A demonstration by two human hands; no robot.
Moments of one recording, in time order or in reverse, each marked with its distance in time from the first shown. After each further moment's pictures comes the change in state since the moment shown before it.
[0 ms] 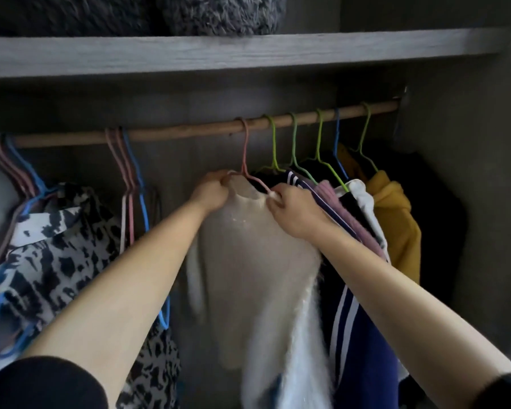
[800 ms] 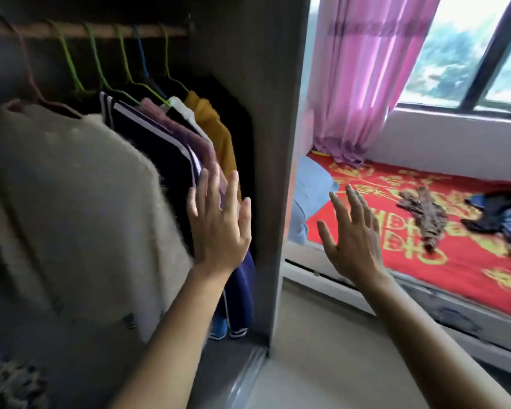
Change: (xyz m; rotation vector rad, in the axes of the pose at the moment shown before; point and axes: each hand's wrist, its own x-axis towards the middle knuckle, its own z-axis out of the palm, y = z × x) left_hand -0.281 0.115 0.117 -0.237 0.224 0.666; right_hand -0.386 0.062 -0.048 -0.819 0.538 0.566
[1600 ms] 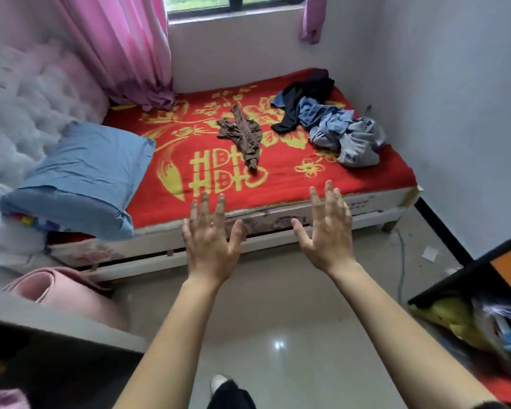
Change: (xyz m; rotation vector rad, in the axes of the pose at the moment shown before) left_hand -0.130 0.473 0.270 -0.410 -0.811 0.261; right_hand -0.208 0.460 -0.135 -0.246 -0.124 0.733
